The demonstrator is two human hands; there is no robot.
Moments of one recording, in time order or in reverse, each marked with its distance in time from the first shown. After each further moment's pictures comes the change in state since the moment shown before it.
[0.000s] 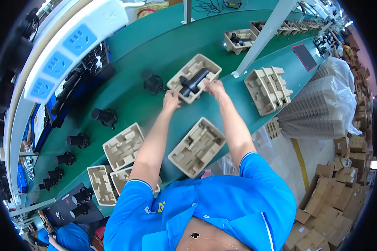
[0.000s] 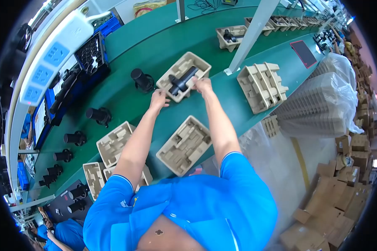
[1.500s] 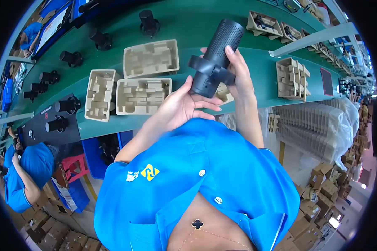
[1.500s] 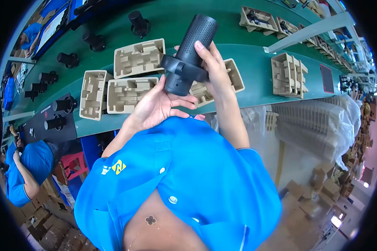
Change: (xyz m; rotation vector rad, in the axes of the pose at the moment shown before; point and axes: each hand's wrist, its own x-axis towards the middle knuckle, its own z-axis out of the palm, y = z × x) left_hand -0.380 -0.019 -0.119 -1.192 -0.701 -0.029; right_hand -0.363 -0.059 0.067 0.463 -0.803 -0.339
